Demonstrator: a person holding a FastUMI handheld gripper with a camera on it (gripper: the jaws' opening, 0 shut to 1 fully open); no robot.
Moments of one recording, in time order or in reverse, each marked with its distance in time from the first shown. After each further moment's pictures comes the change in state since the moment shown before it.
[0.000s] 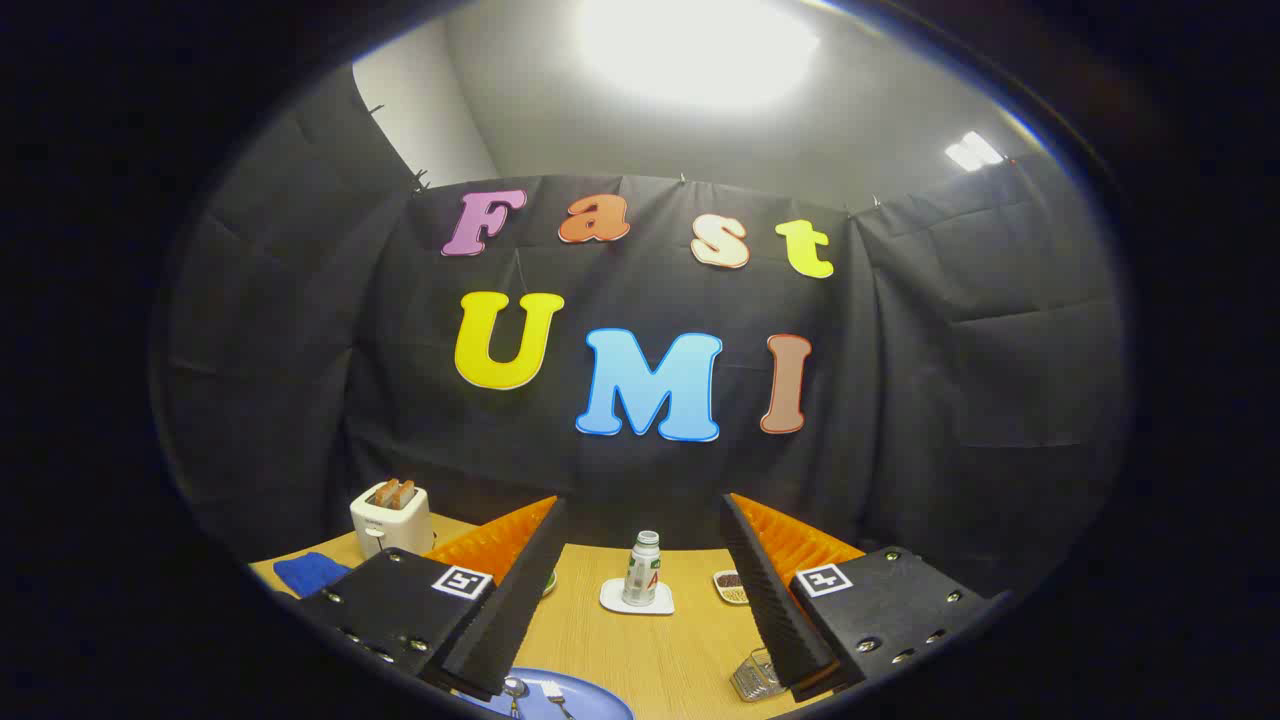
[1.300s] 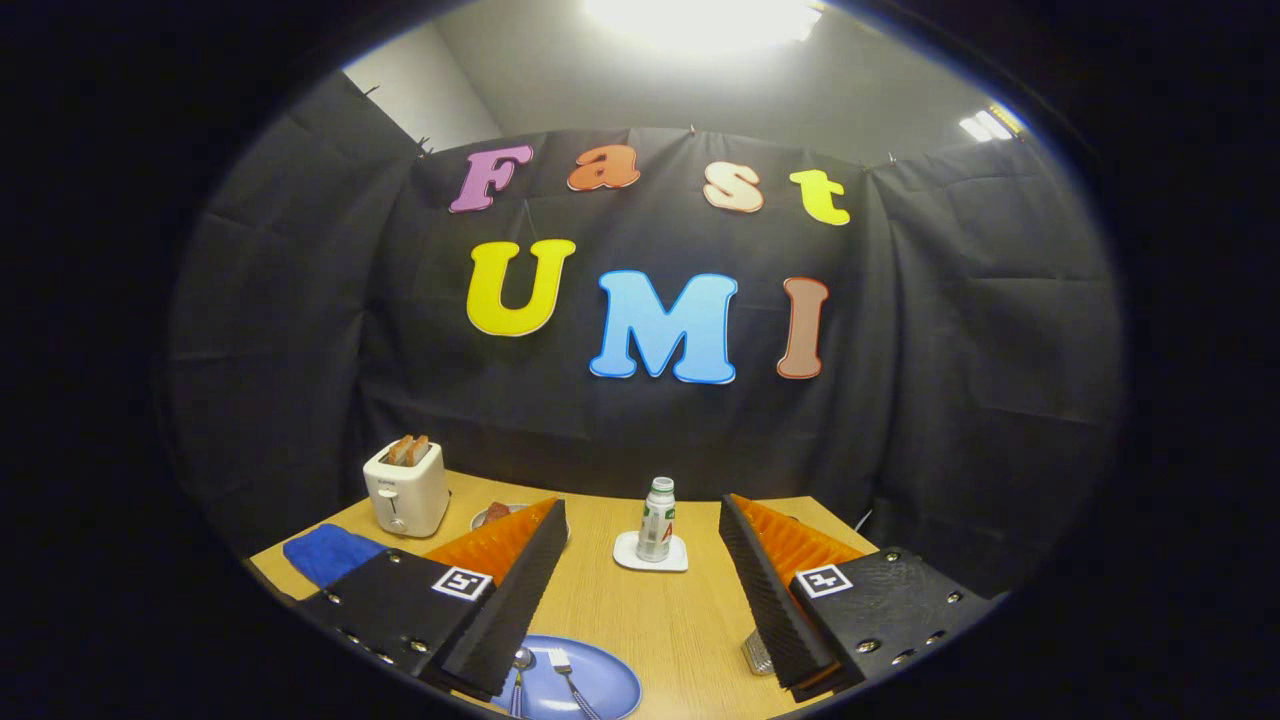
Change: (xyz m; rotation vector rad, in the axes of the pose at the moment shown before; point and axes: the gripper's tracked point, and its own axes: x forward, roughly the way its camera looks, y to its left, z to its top) arm -0.005 0.017 -0.074 0.003 0.243 0.068
